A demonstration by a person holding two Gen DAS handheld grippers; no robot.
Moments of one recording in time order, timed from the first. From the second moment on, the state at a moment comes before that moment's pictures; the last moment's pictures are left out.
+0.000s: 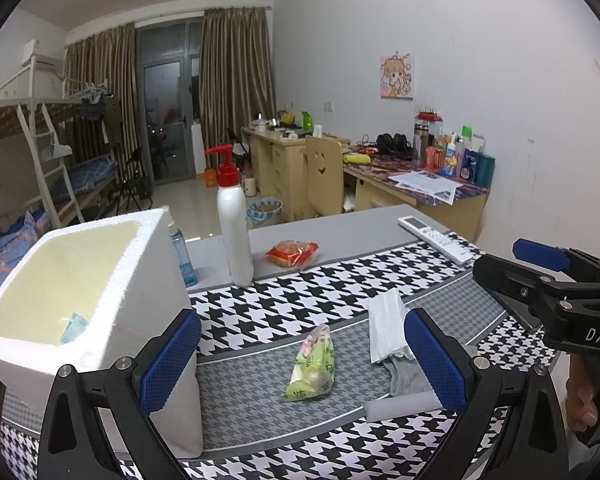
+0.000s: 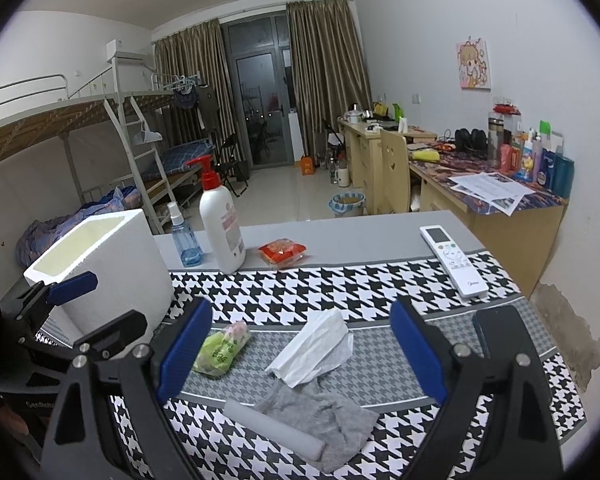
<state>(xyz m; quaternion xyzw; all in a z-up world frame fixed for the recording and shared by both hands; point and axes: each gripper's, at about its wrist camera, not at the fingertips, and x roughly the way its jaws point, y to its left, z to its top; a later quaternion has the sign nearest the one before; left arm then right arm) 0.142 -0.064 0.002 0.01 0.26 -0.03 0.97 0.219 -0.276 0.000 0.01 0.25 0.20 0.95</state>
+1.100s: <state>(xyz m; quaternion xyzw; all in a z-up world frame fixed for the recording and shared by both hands) 0.184 -0.083 -0.043 0.02 0.34 -0.02 0.94 0.256 -0.288 -0.033 0.01 0.32 0.20 0.93</state>
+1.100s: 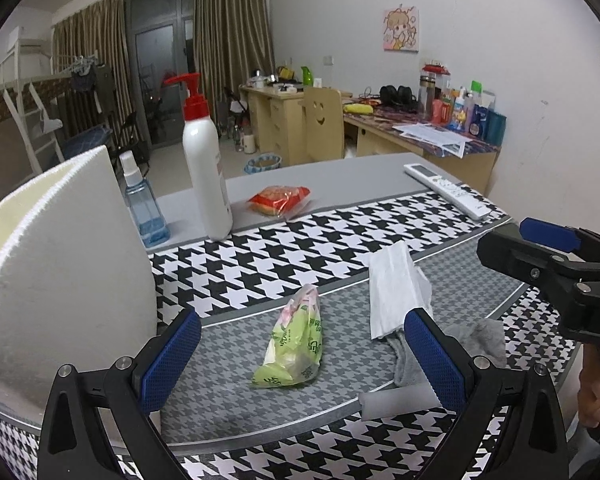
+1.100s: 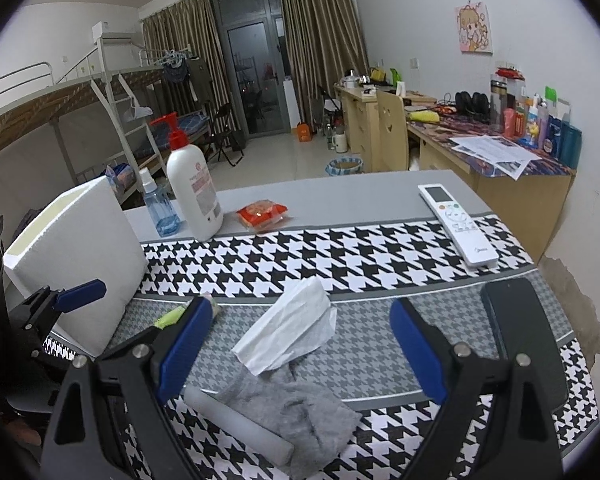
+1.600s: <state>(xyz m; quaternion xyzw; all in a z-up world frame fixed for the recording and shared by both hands) 0.199 -0.073 -0.060 0.01 0.36 -0.01 0.93 0.270 -0.276 -0.047 -0.01 0.35 0.21 0.91</state>
